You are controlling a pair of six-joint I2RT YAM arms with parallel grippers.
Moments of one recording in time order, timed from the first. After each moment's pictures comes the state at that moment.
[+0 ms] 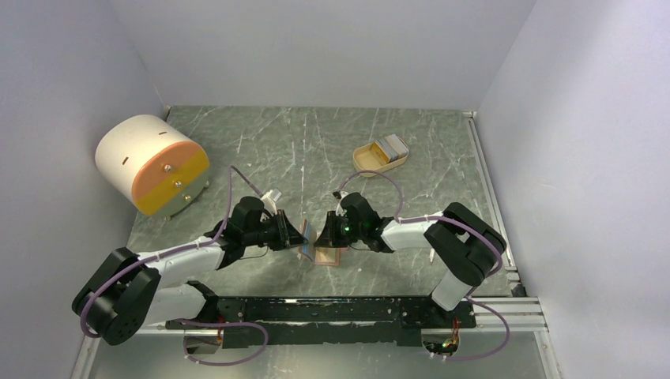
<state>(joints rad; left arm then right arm) -0.61 1.20 0.35 0.26 0.41 -0.92 0.81 1.65 0.61 0.33 -0.30 0.76</state>
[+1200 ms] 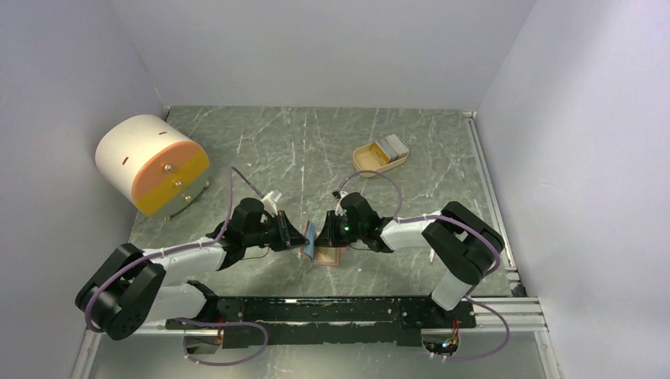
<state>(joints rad) -0.61 1.22 0.31 0.35 0.43 -0.94 0.81 1.67 0.61 0.36 -0.31 0.76</state>
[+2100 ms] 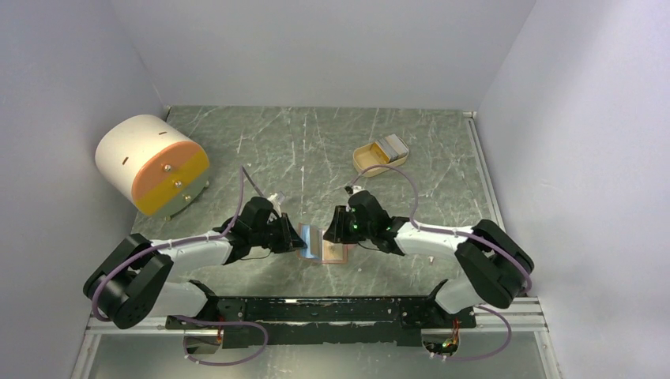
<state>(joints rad) -0.65 1.30 0.39 0.19 0.33 -0.90 0.81 1.47 0.59 0.15 -0.14 0.74</state>
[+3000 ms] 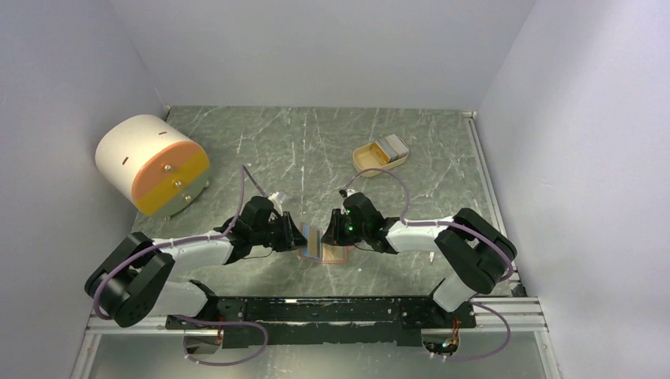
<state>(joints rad) -0.65 1.31 0.39 0.23 0.34 -0.90 0.81 1.57 0.59 0.24 -0.18 0.73</state>
